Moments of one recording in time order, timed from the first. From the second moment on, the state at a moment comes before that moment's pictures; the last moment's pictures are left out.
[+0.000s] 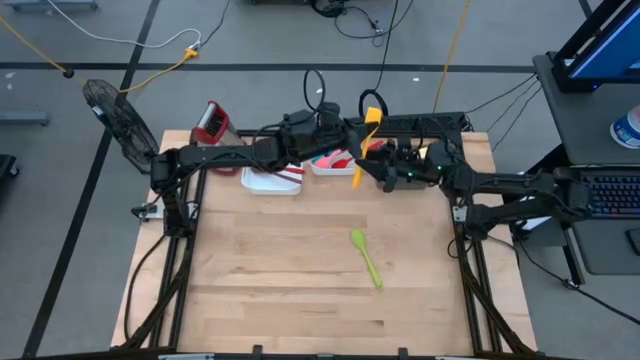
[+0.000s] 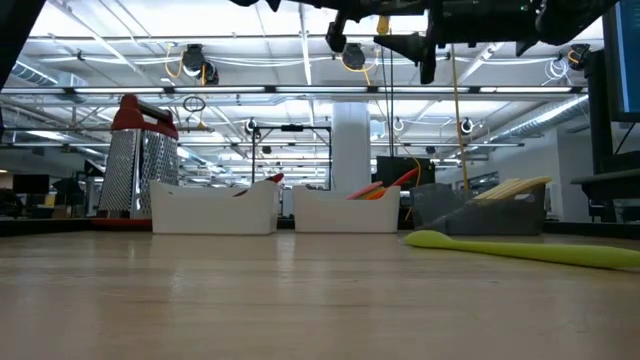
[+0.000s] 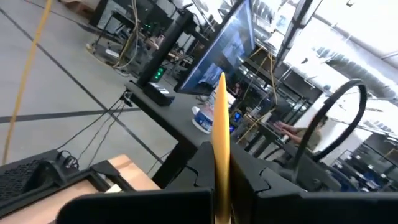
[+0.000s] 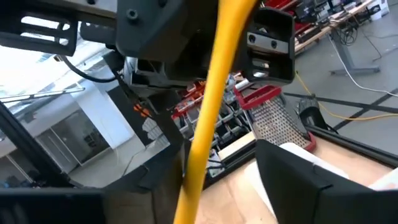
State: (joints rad) left arm 0.22 1.84 1.62 0.35 -0.12 -0.61; right arm -0.31 1.10 0.64 0.60 -0.14 0.56
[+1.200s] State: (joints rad) left arm 0.32 1.84 1.62 -0.21 -0.41 -0.14; right arm -0.62 1.12 0.64 0.19 -0.32 0.49
